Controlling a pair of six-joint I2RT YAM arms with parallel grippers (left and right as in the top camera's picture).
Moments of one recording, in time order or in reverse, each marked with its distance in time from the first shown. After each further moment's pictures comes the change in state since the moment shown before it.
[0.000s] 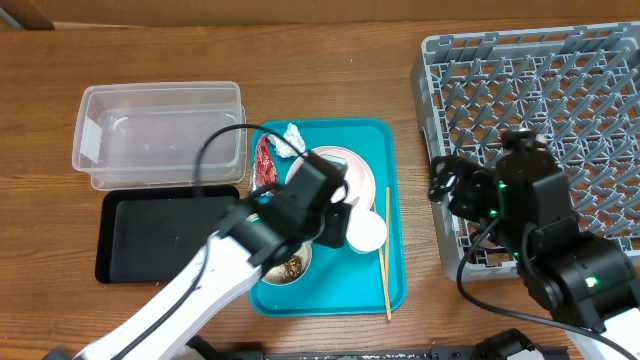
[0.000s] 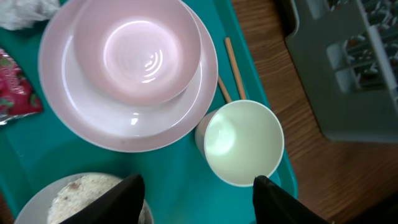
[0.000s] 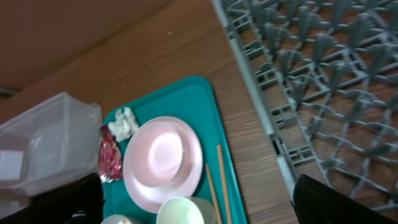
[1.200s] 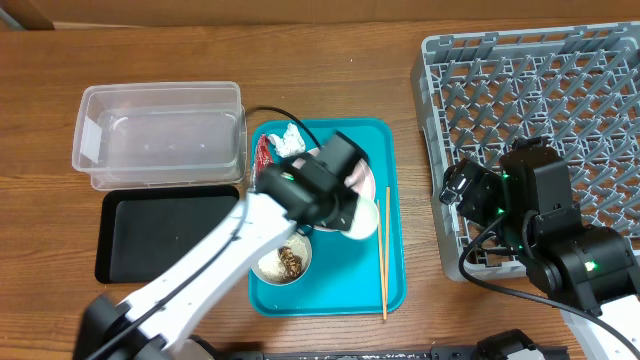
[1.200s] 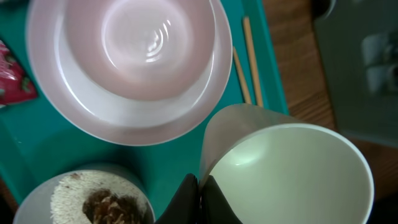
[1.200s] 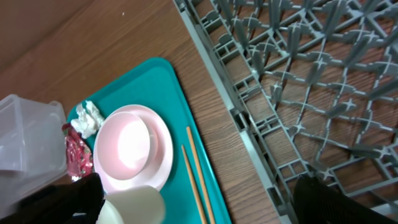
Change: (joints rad) left arm 0.052 0.195 0.203 -0.176 0.054 -0.002; right arm -0.070 0.036 0.002 -0.113 -0.030 0.037
